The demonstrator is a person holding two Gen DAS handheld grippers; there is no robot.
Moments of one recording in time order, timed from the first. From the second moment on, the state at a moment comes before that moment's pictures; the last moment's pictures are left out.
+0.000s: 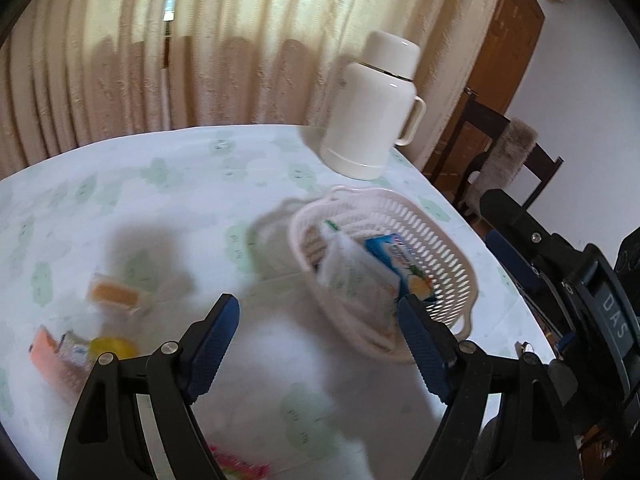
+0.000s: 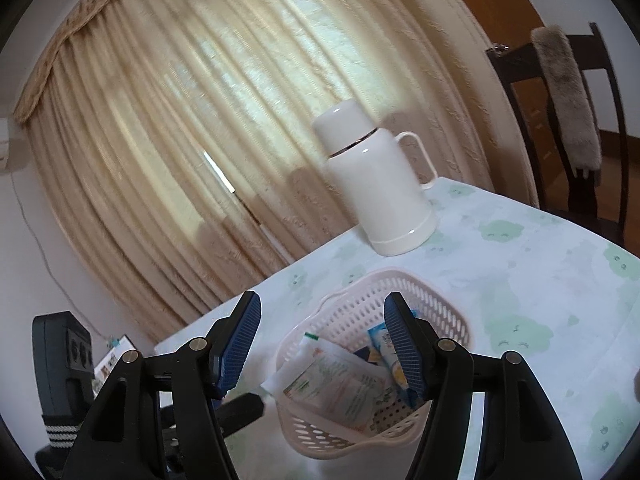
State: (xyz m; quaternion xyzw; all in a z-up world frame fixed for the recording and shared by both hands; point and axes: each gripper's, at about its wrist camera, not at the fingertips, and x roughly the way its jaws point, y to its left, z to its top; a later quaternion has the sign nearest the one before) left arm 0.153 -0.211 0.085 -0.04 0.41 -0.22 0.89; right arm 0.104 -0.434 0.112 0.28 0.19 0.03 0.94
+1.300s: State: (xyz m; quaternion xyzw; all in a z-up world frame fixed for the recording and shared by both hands) left arm 0.158 -0.034 -0.004 -0.12 0.49 0.01 0.87; right arm 0.118 -0.299 0.073 0.09 0.31 0.23 0.92
